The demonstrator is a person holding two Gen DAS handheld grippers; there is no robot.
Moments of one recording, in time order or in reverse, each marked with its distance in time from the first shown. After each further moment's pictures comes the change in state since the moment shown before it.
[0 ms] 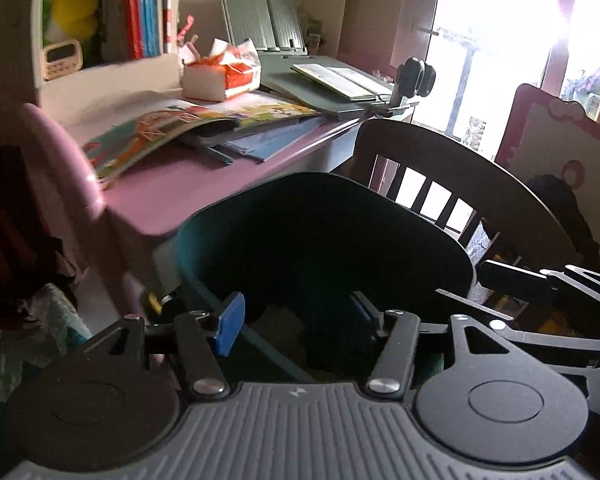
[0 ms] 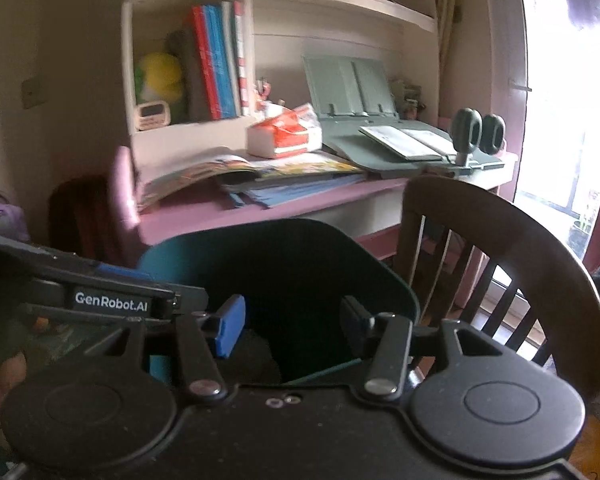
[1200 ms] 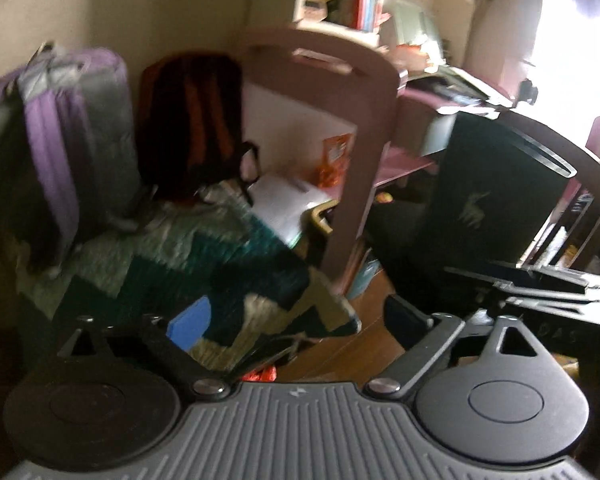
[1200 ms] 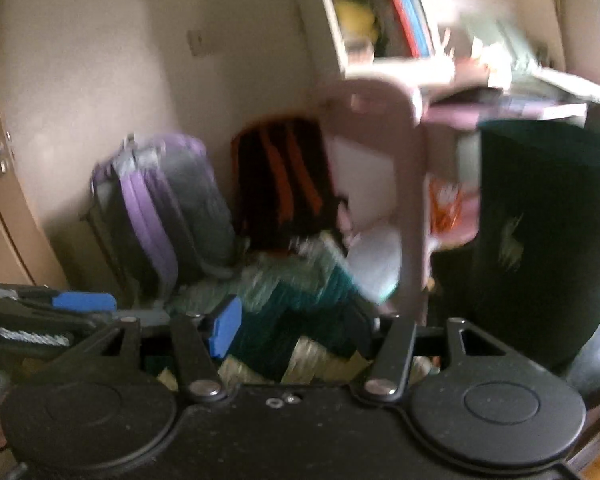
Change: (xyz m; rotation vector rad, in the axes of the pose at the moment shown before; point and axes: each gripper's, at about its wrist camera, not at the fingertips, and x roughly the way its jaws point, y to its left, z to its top) left arm -0.192 0.225 -0.242 -0.206 -0.033 0.212; right arm -0.038 0.247 -0.127 0.028 0.092 0.360
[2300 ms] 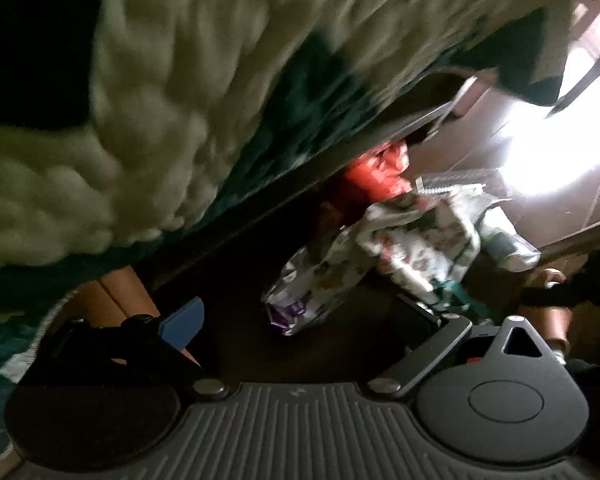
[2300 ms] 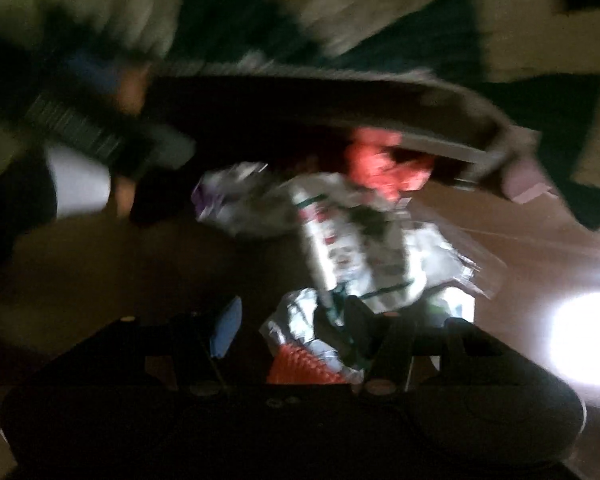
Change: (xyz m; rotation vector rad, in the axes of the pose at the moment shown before) left arm 0.348 0.156 -0.247 -0.034 0.637 0.132; right arm 0.337 0.012 -0.309 -0.451 0.902 0.063
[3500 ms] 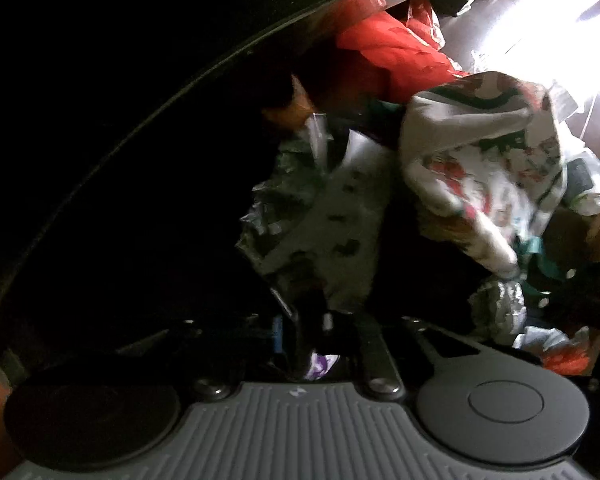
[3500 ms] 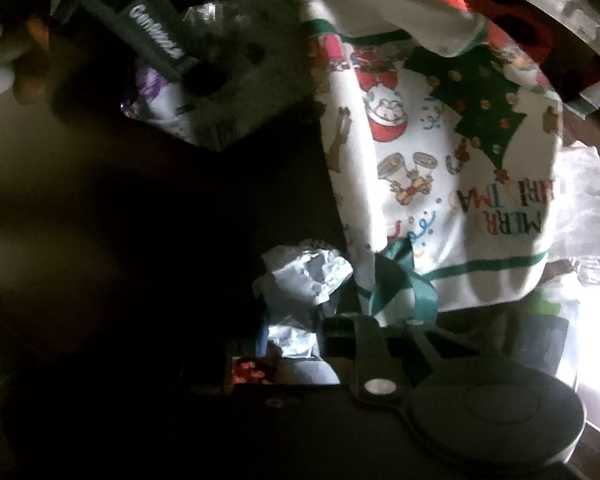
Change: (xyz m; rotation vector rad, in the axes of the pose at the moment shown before) left arm 0.186 -0.011 0.007 0.094 0.243 -0.099; right arm 0.173 -0.016 -0.017 -0.034 0.216 0.030
